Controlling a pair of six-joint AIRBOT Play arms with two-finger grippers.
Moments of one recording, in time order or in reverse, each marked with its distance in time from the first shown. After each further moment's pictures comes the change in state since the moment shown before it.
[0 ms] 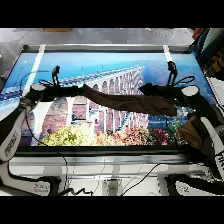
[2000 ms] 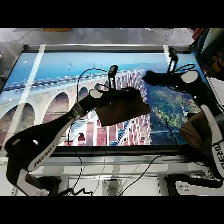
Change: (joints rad) left arm -0.668 -0.161 0.186 -0.337 0.445 0.097; right arm -0.047 -0.089 0.277 -0.198 0.116 0.331
